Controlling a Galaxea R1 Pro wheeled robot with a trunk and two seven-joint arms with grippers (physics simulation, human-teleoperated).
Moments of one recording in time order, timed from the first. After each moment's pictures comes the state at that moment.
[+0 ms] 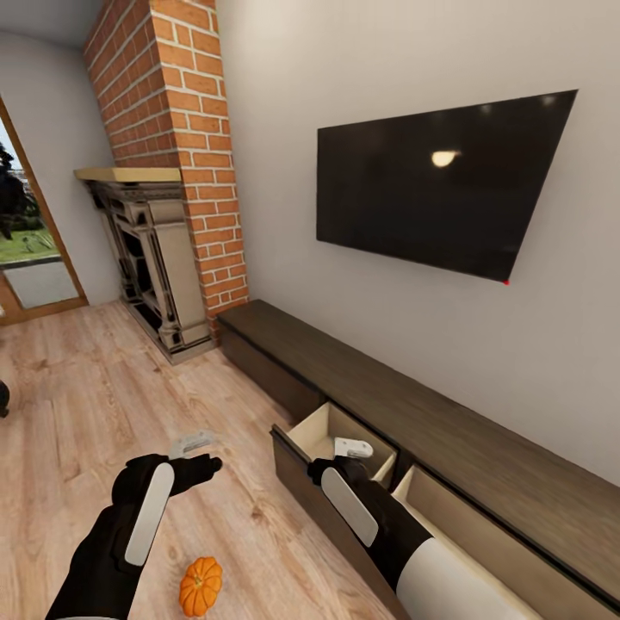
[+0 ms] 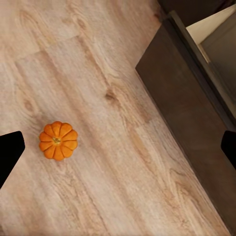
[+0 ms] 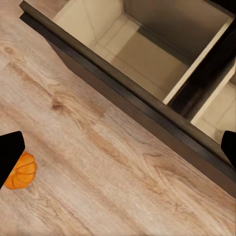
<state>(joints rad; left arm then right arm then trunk) -0.40 -0.03 0.09 -1.39 0.38 1.00 0.33 -0.64 0.17 0.59 -0.86 -0.83 0.51 -0.75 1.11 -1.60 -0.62</state>
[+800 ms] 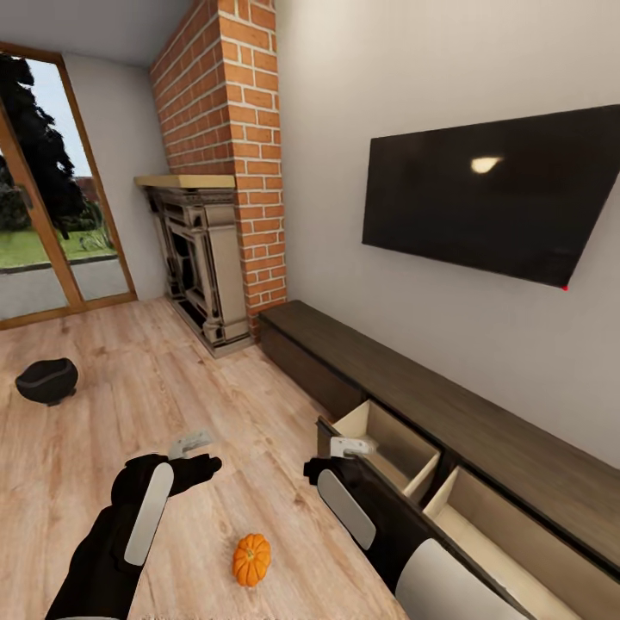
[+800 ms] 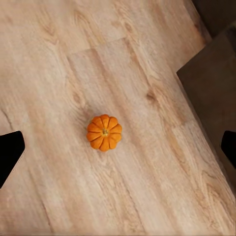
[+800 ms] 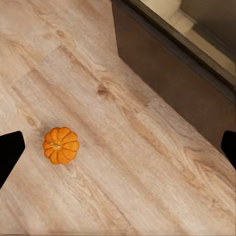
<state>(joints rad) -0.40 -0.03 0.09 -1.39 0.38 1.00 0.33 -0.64 0.17 0.62 -0.88 -0.83 0.51 -0.75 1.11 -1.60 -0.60</state>
